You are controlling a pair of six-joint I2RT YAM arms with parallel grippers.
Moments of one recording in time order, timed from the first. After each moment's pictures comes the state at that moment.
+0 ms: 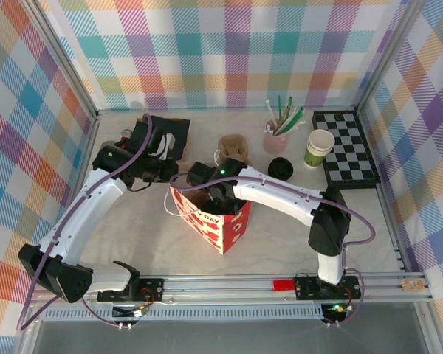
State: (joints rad) left arm -0.43 1.30 1.43 -1.13 0.05 -0.33; right arm 1.06 1.87 1.73 -1.33 0.07 0.47
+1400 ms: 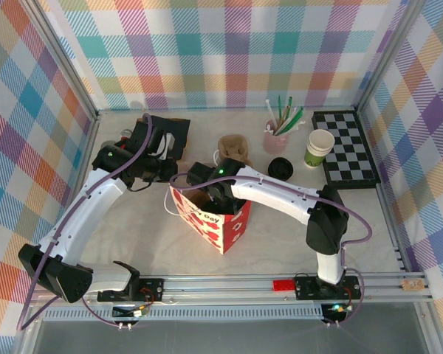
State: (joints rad) left arm -0.43 1.30 1.43 -1.13 0.04 -0.33; right arm 1.05 1.89 1.73 -1.34 0.06 0.47
